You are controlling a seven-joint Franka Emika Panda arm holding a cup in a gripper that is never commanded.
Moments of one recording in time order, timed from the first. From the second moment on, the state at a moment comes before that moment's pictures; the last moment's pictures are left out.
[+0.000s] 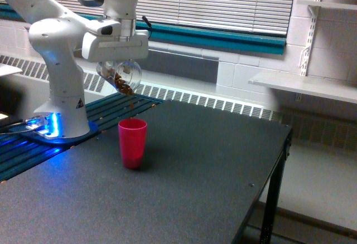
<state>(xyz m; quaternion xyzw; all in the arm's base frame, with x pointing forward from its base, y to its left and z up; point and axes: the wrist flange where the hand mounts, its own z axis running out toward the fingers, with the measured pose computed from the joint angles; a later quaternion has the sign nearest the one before) 0.247 -0.053 0.367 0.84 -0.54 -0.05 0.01</state>
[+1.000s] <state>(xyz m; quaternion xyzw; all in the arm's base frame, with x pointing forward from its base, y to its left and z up) 0.241 -0.058 0.358 0.84 -0.54 -0.08 0.03</state>
